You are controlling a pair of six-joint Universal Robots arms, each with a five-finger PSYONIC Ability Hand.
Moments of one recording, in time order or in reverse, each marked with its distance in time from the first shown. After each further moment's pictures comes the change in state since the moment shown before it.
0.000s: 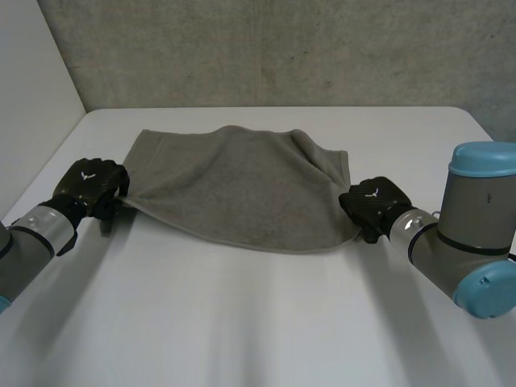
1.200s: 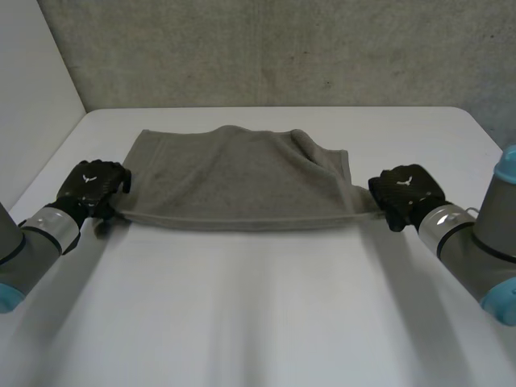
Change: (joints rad) left arm -0.002 -0.116 0.075 0.043 -0.045 0.011; right arm -0.102 -0.117 0.141 -0.147 -0.013 0.072; left_hand -0.661 -0.709 -0.707 -0.730 -0.716; right_hand 0.246 0.239 0.258 0.270 0.264
